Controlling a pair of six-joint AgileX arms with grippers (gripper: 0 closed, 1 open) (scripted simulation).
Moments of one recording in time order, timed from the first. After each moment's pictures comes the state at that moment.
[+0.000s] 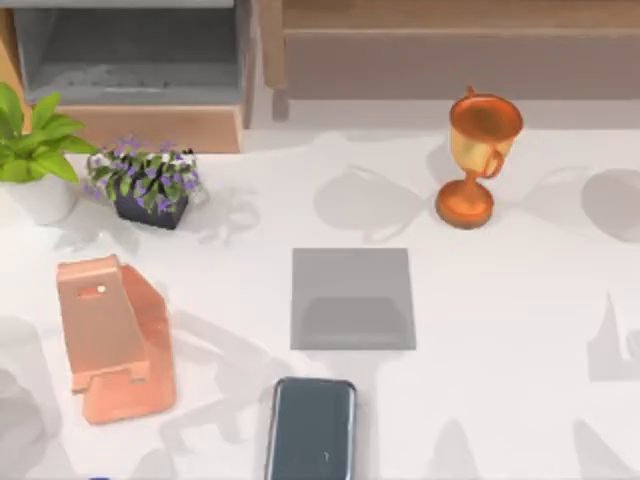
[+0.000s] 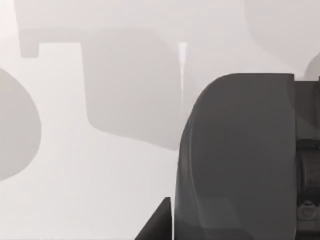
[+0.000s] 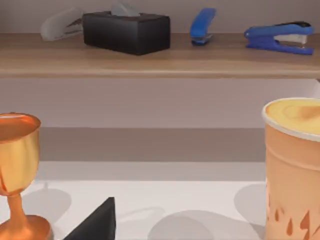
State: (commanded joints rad) left arm 0.54 1.54 0.78 -0.78 0.01 0.35; right arm 0.00 0.00 0.00 0.00 0.00 0.00
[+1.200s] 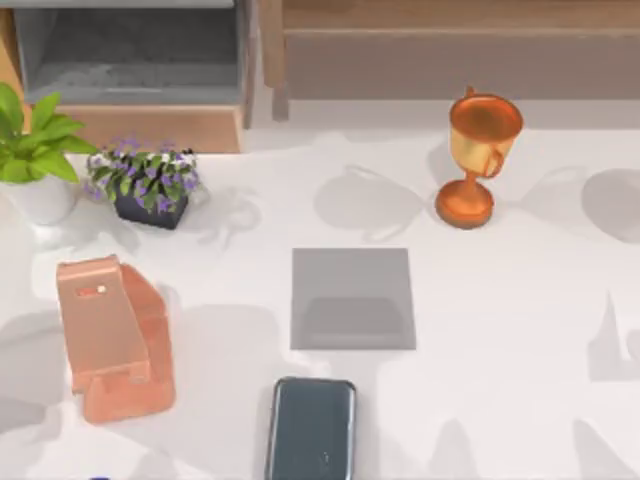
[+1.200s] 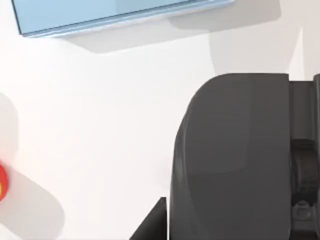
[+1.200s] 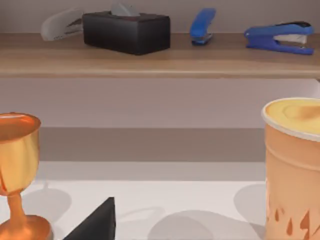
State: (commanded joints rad) left arm 0.26 1.58 1.25 -1.05 -0.07 0.09; right arm 0.00 0.00 0.00 0.00 0.00 0.00
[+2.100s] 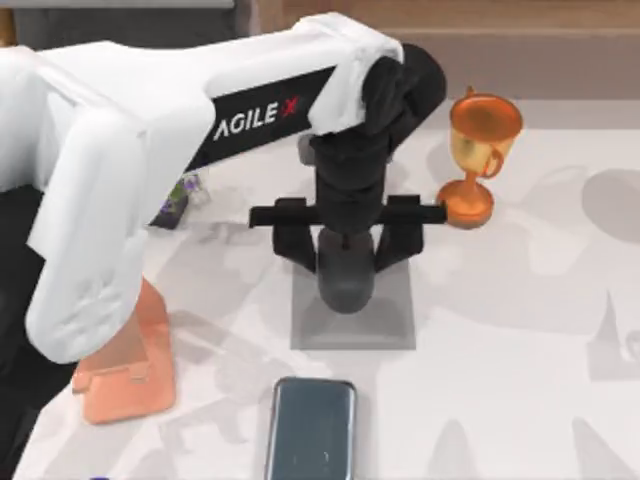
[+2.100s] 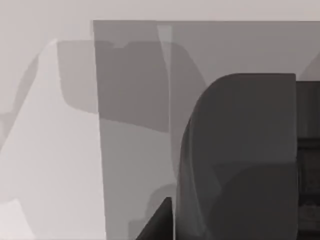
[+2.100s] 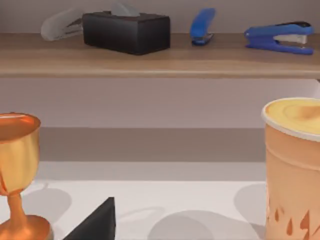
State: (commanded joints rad) left arm -0.71 2.35 1.94 -1.14 -0.01 -0.69; right arm 0.00 0.00 0.00 0.00 0.00 0.00
